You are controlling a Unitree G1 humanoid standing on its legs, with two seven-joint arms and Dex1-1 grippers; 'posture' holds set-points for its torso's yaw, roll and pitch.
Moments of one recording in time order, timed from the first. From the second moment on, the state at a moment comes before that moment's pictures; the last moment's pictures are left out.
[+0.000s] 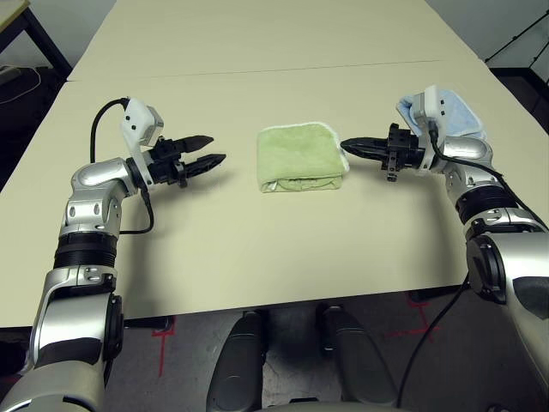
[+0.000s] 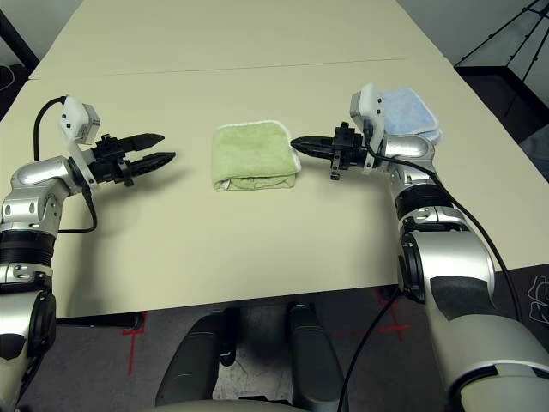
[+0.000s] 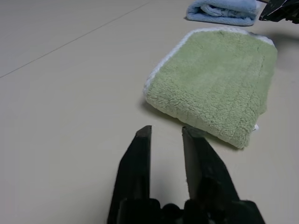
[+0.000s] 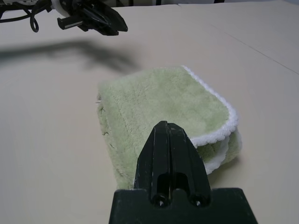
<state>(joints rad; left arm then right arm) -0.71 0.65 0.12 0.57 -0.27 0.06 -1.17 -1.06 -0.43 -0.10 1.18 0.16 -0.38 1.43</state>
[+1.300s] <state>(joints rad) -0.96 0.35 -0.06 0.88 -0.13 -0.03 -1.19 -1.06 -0.29 -0.06 1.26 0.06 -0.37 1.22</state>
